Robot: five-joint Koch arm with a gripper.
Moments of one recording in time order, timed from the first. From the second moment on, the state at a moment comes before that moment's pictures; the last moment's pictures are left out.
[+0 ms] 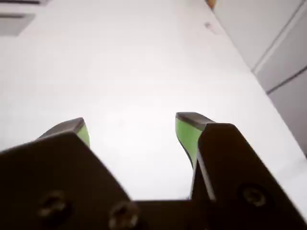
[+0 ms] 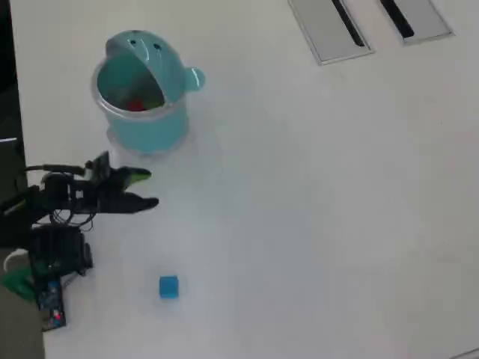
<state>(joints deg) 7.4 130.8 97.5 58.4 -97.7</state>
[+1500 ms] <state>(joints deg) 39.6 113.2 140.6 28.0 -100.7</state>
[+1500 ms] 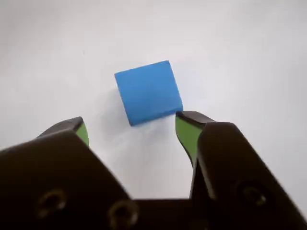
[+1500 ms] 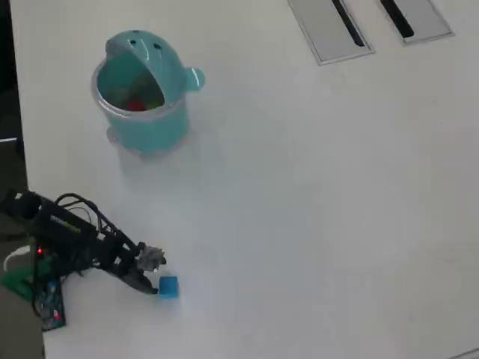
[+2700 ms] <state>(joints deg) 41.7 90.6 134.1 12.6 -95.9</state>
